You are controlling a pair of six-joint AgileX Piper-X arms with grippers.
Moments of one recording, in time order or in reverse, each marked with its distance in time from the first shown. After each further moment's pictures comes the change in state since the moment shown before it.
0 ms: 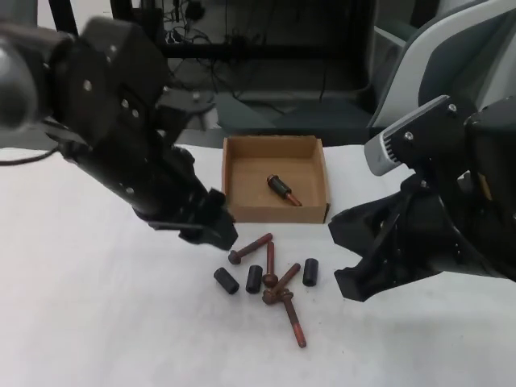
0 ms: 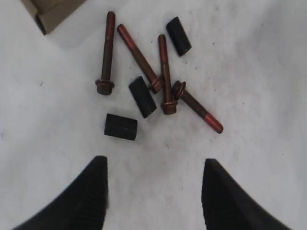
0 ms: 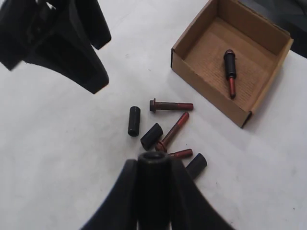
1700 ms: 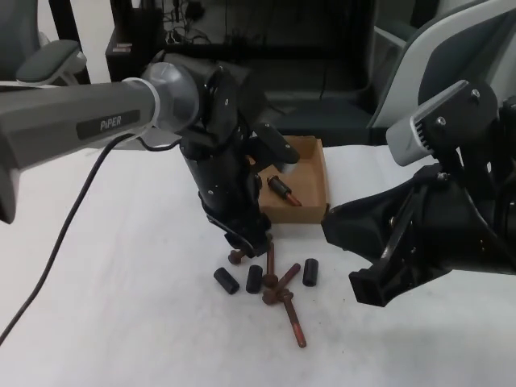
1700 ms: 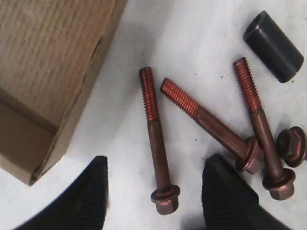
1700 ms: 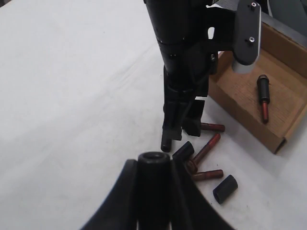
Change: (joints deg) left arm -5.2 28.1 -25.5 6.5 -13.9 19.7; right arm 0.0 -3.7 0.0 0.0 -7.7 0.0
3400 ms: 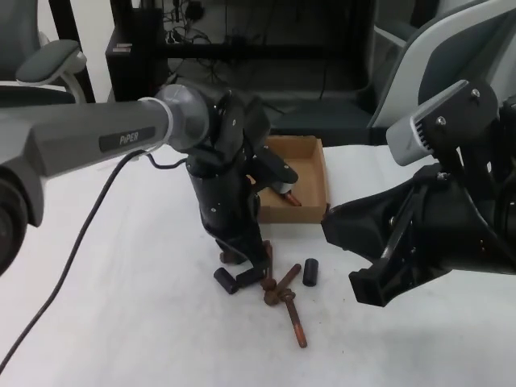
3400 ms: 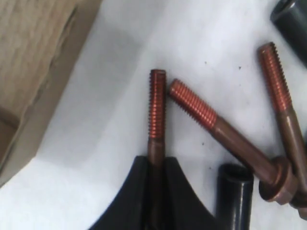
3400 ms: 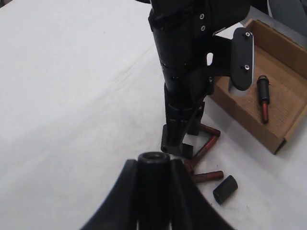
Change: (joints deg) left arm 0.0 3.8 -0.5 1.0 -1.8 -2.2; right arm 0.0 0.0 0.0 0.0 0.0 0.0
